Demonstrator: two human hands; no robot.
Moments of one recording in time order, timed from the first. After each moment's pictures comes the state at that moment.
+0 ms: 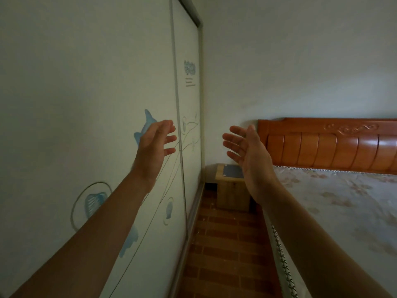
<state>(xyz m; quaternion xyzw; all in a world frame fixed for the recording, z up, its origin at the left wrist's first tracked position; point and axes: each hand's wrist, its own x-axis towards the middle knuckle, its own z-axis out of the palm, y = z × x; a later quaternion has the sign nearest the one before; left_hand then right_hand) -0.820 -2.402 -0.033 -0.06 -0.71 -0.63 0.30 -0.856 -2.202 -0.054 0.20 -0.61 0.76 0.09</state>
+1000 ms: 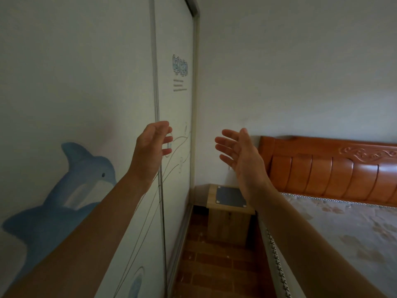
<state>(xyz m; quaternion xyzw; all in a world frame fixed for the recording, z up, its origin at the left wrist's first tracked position) -1.230 -2.468 -0.036 -0.07 -0.71 -0.64 0.30 -1.247 -2.268 -0.047 0.21 -0.64 0.73 0.09</state>
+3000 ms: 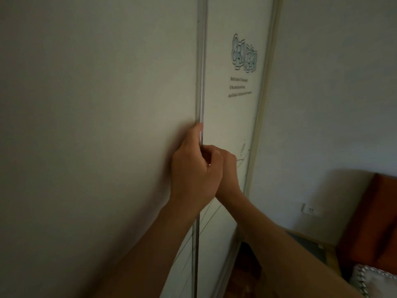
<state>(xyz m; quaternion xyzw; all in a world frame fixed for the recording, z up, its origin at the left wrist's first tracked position) -1.580 -2.537 -0.045 0.08 -0.79 -0.32 0.51 -1.663 -2.500 -0.074 0.39 -0.71 0.55 0.21</state>
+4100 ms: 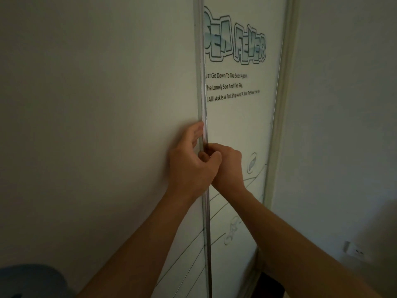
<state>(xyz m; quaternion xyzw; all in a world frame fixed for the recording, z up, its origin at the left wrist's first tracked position) -1.830 -2.534 -0.049 0.07 -0.77 -0.40 0.49 -1.926 -2.491 -0.074 0.45 -0.69 0.53 0.22</state>
